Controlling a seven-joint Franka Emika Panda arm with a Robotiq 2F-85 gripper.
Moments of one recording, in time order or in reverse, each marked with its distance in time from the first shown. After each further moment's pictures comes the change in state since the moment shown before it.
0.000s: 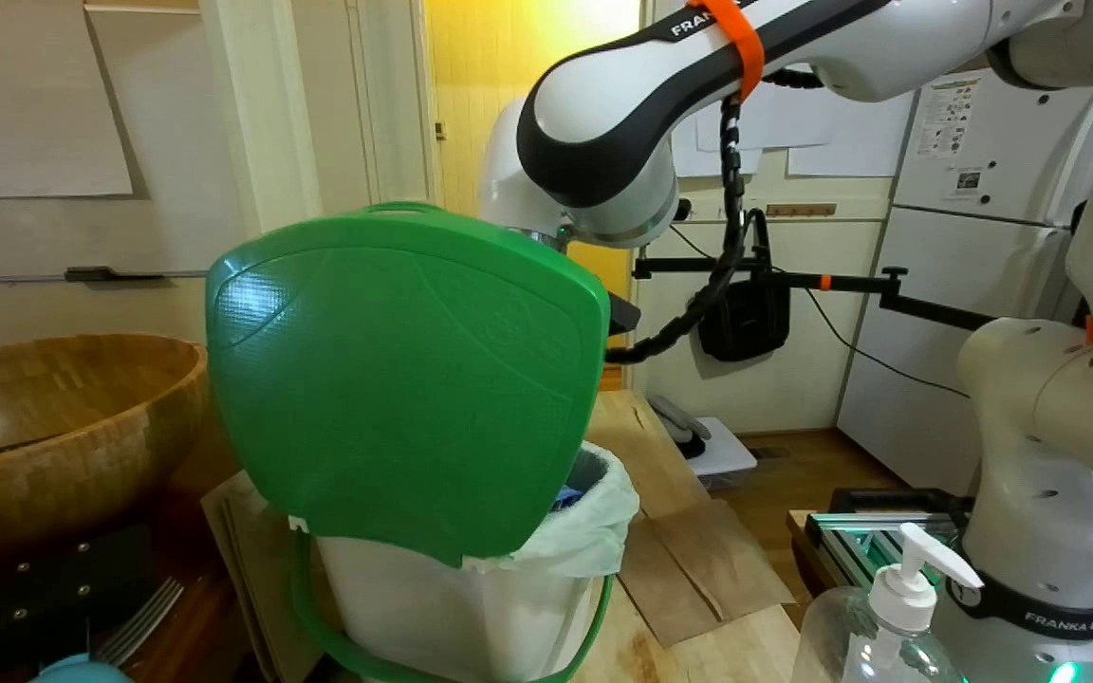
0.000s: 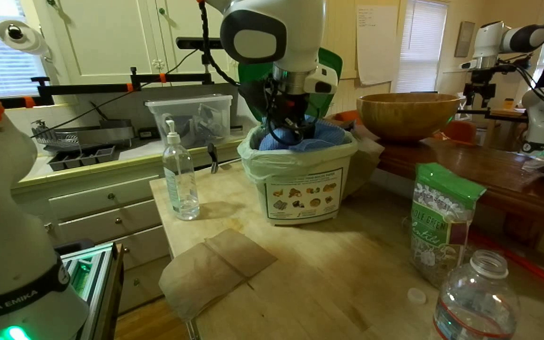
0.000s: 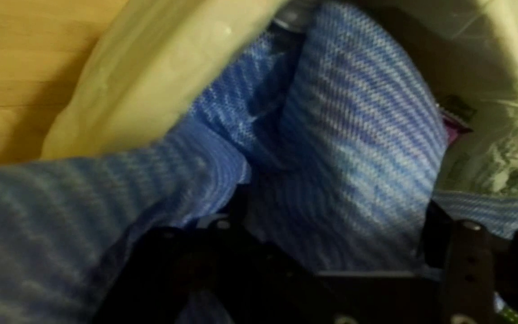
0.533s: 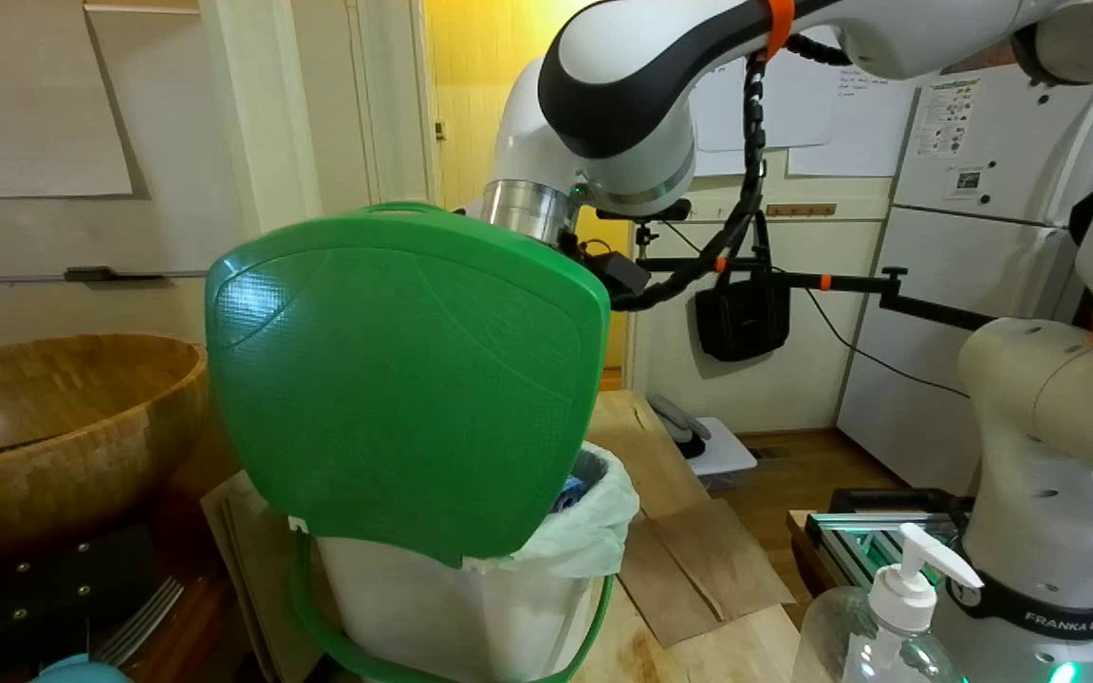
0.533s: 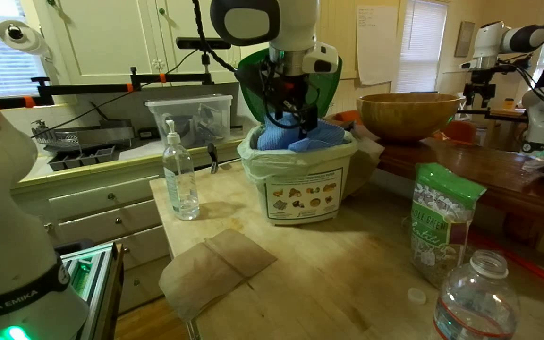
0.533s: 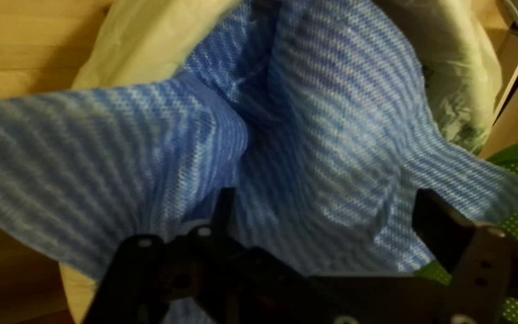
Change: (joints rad) arm -0.007 -0.068 -0.012 0.000 0.017 0.002 0.001
